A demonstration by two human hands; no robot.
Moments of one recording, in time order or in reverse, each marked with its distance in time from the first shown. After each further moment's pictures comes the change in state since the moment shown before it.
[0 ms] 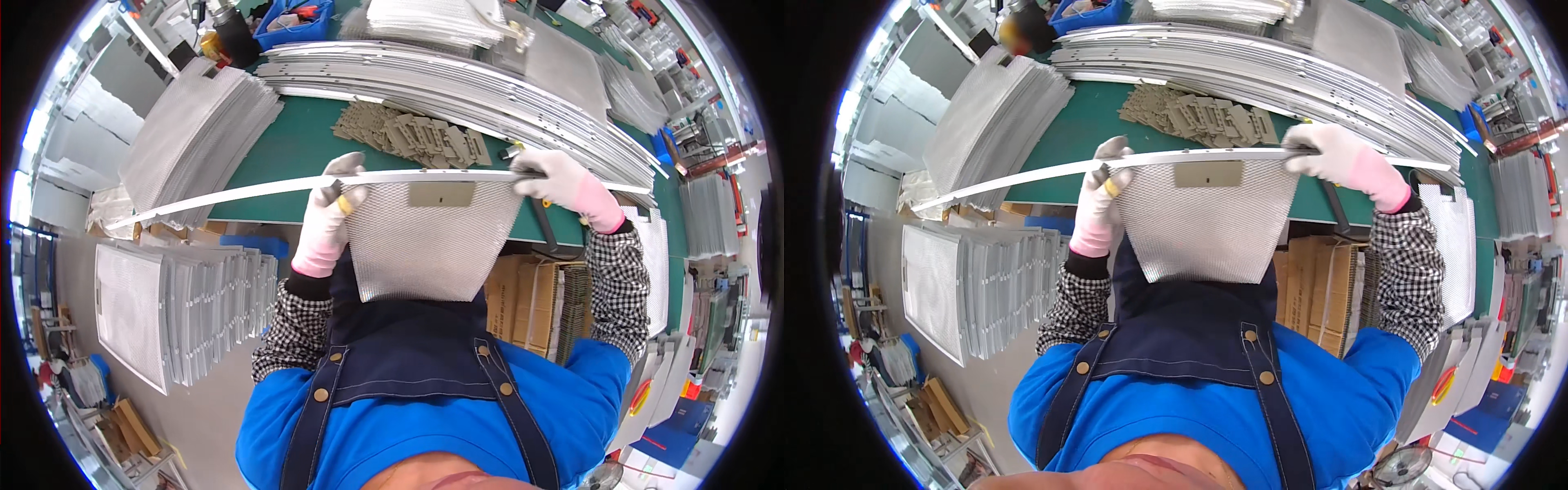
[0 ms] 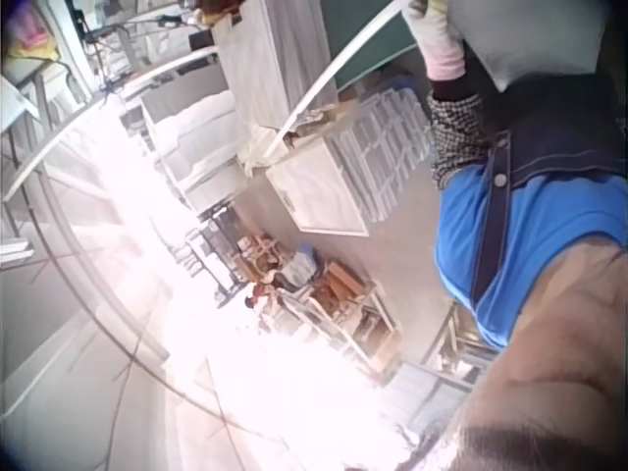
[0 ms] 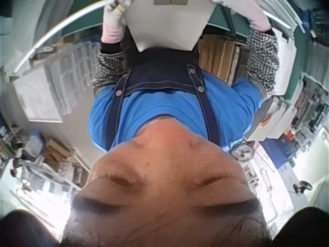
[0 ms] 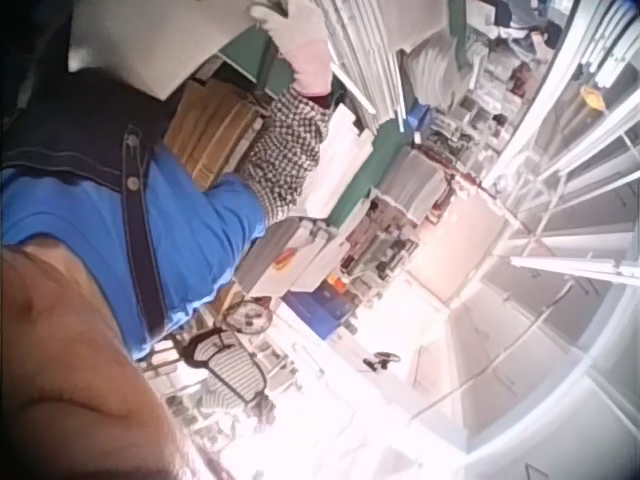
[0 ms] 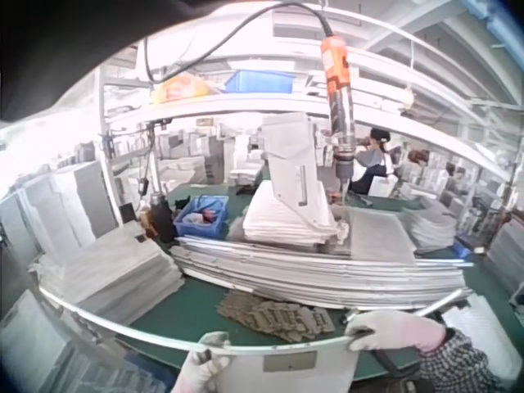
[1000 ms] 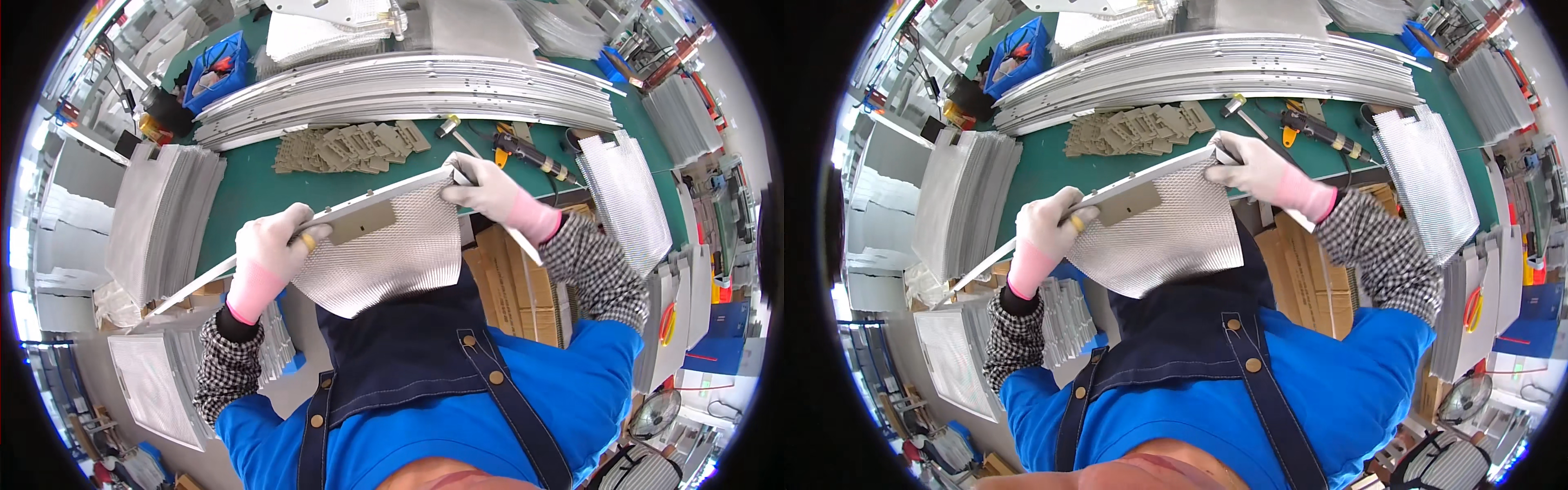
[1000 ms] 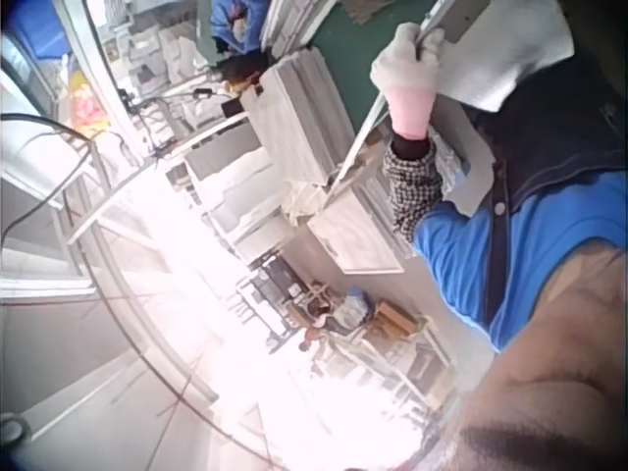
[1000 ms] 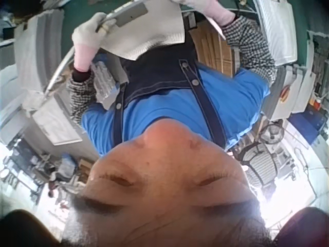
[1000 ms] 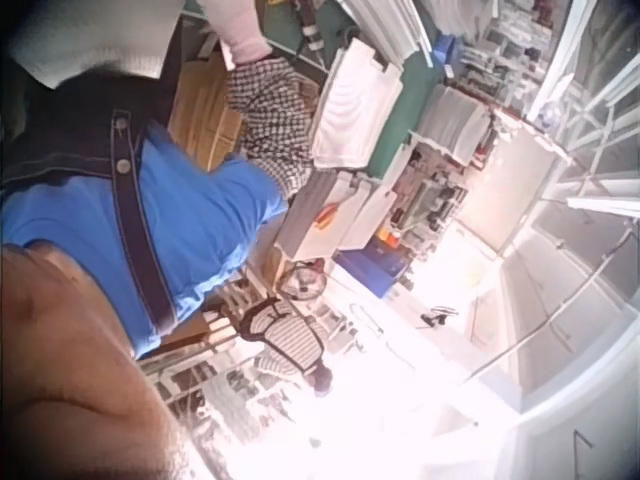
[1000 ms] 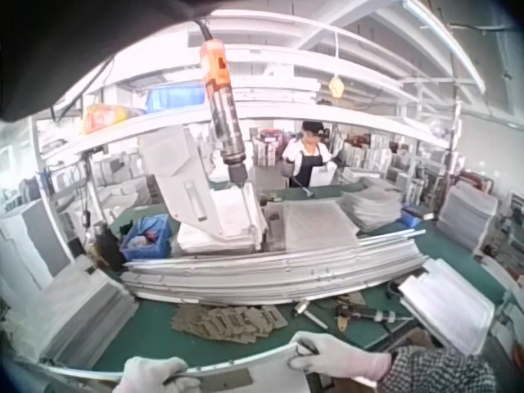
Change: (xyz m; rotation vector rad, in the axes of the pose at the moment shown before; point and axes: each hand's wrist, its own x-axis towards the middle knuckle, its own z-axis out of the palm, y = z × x) left_hand 0.006 0.078 0.052 1.645 -0.473 0.289; right_hand -0.038 -0.005 0.081 0.659 0.315 0.123
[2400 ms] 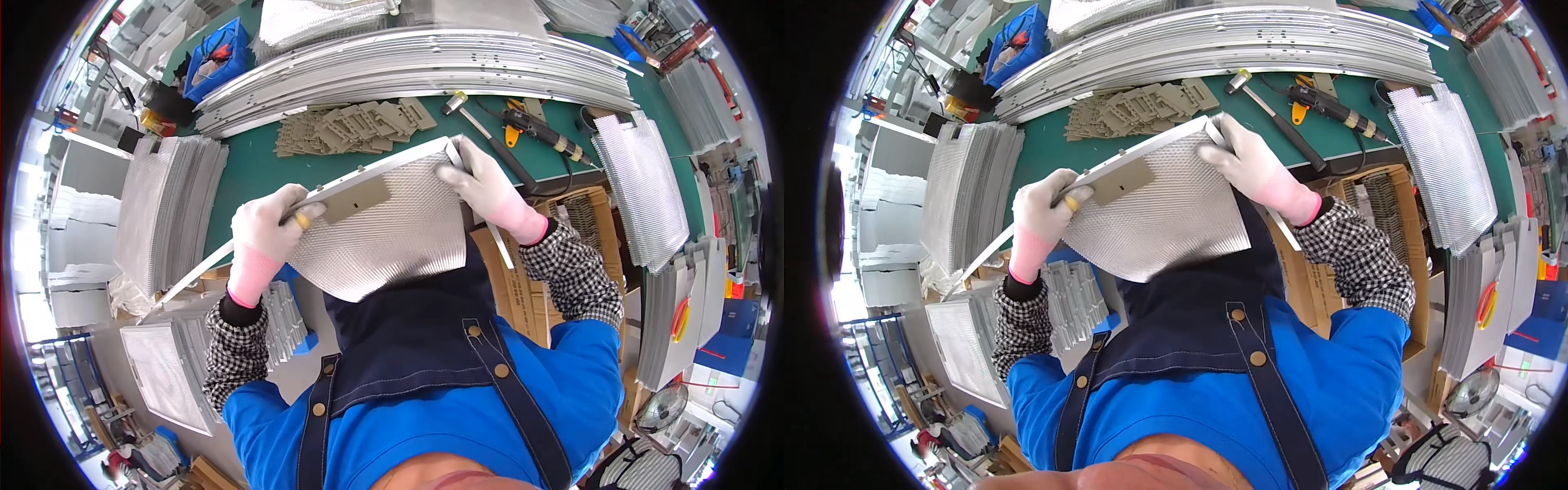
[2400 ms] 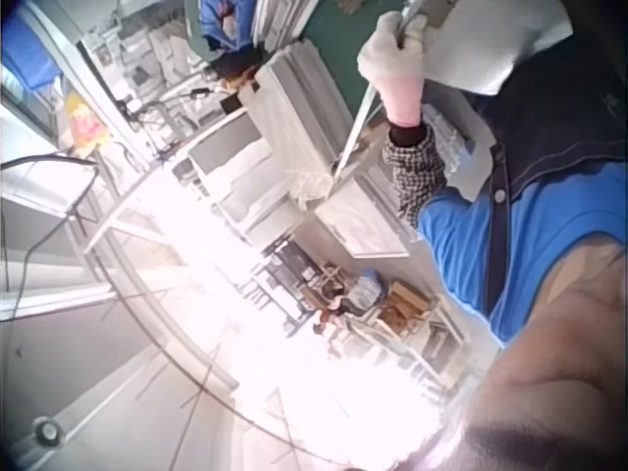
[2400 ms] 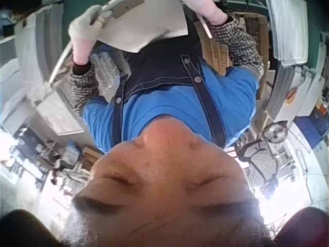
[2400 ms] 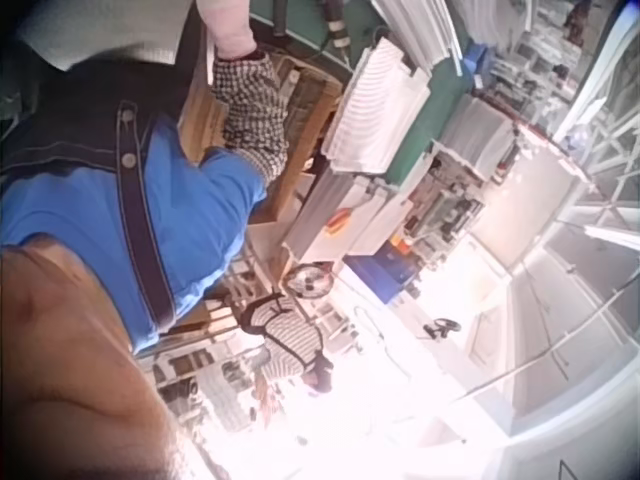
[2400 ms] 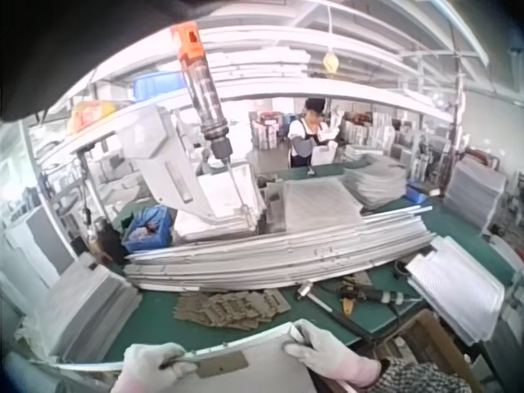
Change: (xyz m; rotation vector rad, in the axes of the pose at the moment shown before) left_hand 0.005 -0.001 0.006 -0.062 0.036 -0.097; right_hand 0.007 0.033 0.028 -0.041 0.264 -0.080
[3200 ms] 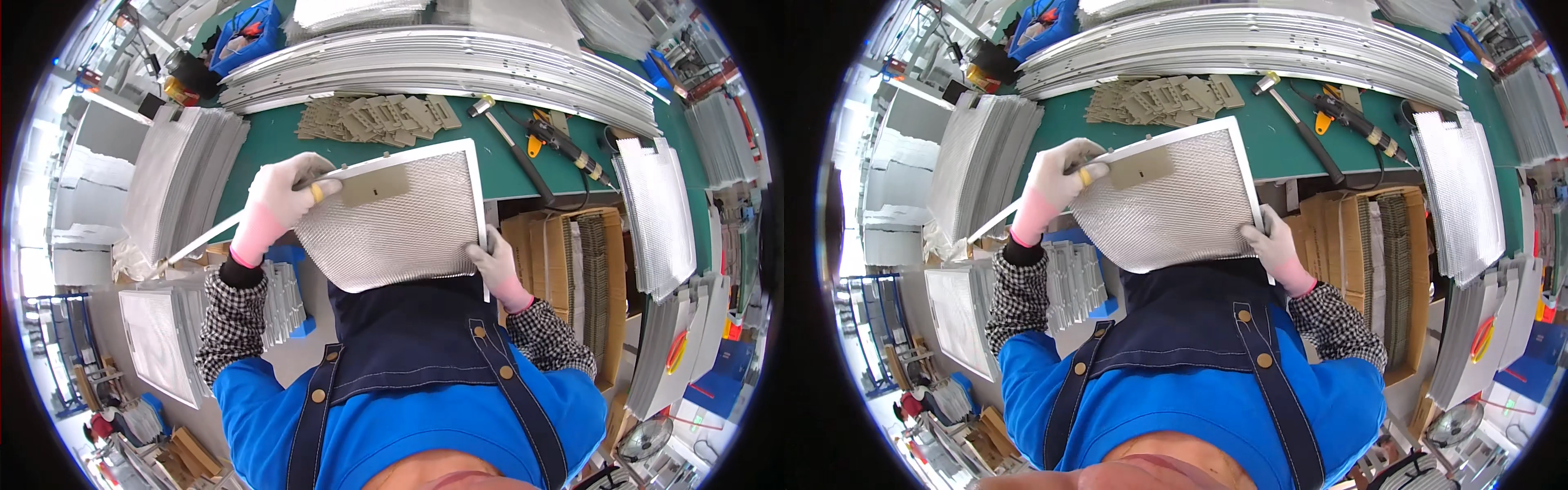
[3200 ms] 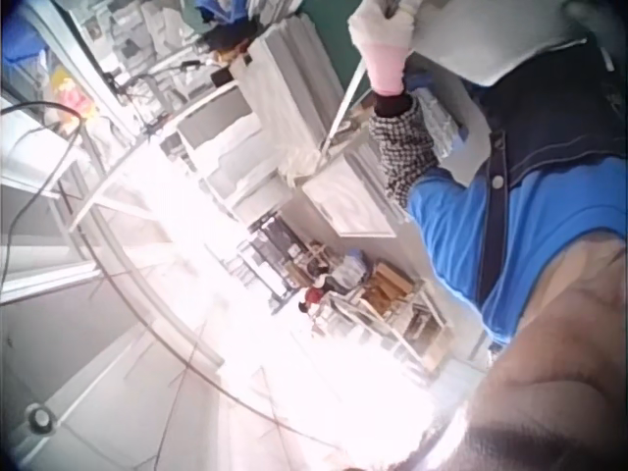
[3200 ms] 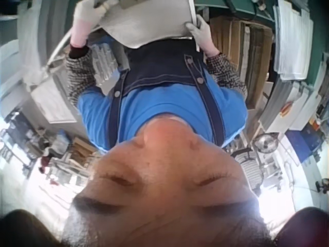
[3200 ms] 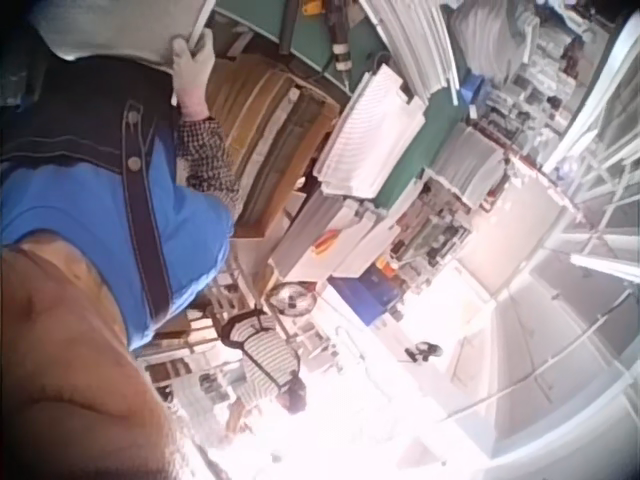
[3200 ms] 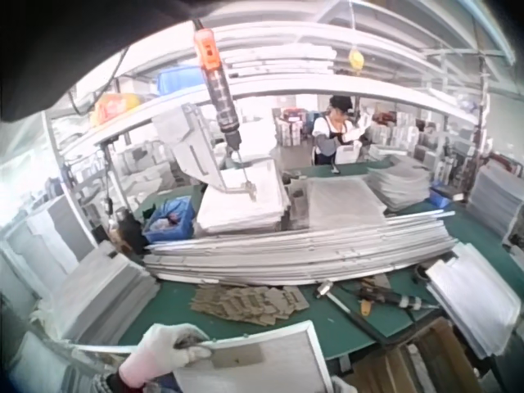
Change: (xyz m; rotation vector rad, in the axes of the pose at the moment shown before) left_hand 0.014 -0.011 -0.002 -0.244 -0.144 -0.145; right_hand -0.098 0.099 0.053 0.411 0.130 0.248
